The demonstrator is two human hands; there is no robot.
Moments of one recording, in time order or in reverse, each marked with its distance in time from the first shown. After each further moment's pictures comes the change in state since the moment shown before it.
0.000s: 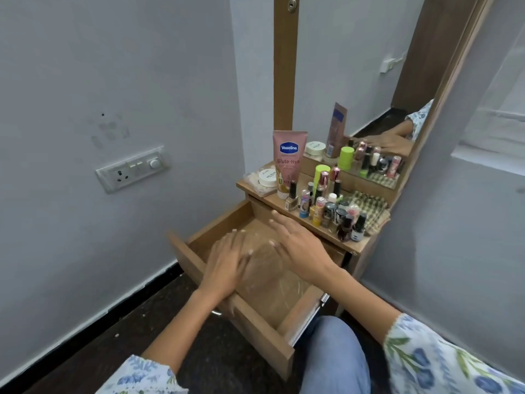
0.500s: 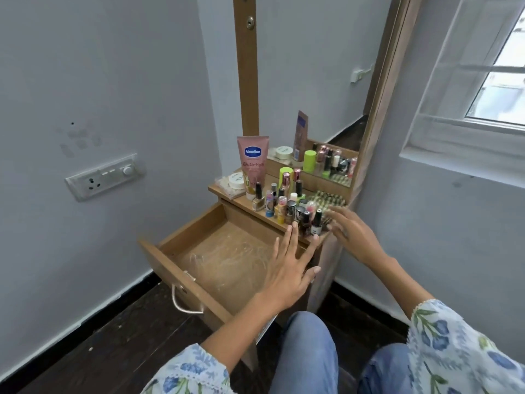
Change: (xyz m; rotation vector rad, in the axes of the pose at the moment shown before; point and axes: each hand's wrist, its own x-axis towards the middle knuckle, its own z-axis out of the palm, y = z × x) left_hand 0.001 0.169 0.053 0.036 -0.046 0.356; right_hand -0.078 0.156 -0.057 -0.029 0.166 0.244
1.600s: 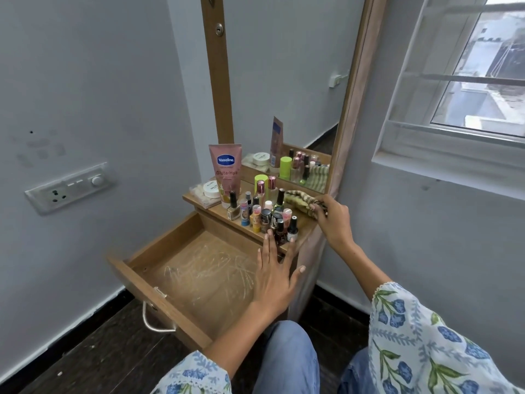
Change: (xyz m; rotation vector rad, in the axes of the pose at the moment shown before) left_hand 0.022 0.026 0.020 -0.073 -0.012 -0.179; right_hand 0.038 0.006 -0.008 0.321 0.372 0.261
